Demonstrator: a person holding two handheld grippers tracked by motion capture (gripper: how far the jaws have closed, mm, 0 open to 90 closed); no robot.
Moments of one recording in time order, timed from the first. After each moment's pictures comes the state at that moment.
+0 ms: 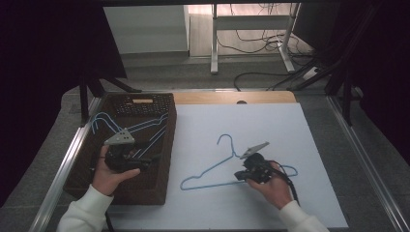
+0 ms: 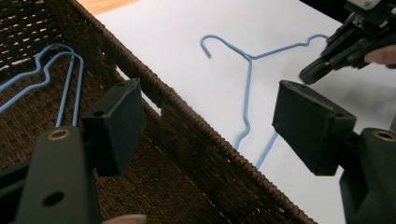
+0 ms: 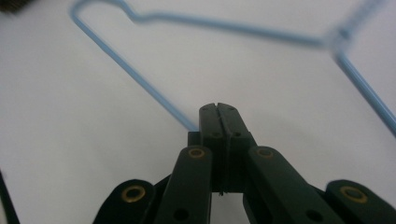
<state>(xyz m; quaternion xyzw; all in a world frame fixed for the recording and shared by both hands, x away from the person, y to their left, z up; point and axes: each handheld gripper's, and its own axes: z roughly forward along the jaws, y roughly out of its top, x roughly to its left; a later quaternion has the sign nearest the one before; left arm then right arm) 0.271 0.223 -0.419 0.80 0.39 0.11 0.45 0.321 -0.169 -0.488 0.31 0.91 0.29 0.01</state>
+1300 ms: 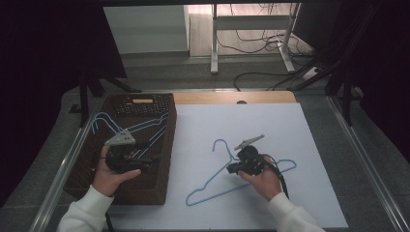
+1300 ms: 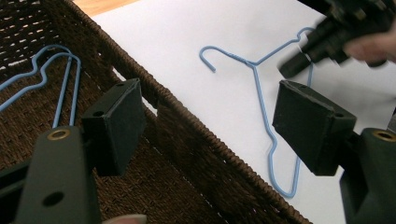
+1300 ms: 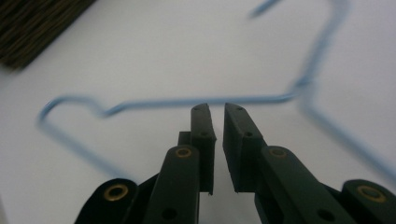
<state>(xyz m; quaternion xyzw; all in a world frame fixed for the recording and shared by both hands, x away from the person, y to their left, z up) 0.270 0.221 -0.418 0.80 0.39 0.11 0.45 0.350 -0.166 -0.484 0.37 0.88 0.30 0.01</state>
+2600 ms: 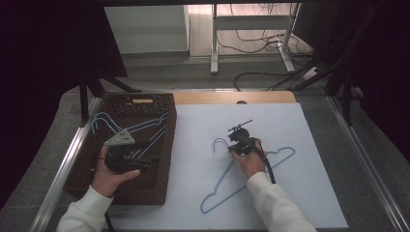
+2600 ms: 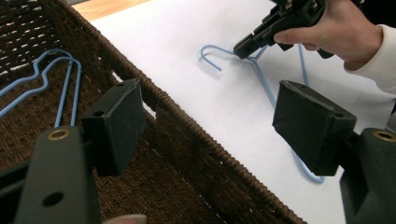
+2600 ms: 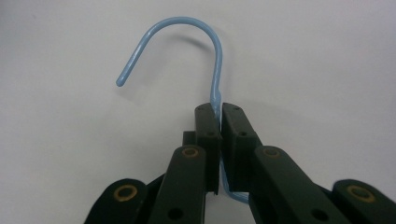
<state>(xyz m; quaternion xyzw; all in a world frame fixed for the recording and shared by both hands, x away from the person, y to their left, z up) 0.267 0.219 -0.414 0.80 0.38 0.11 0.45 0.401 -0.137 -0.496 0.46 0.85 0.24 0.11</state>
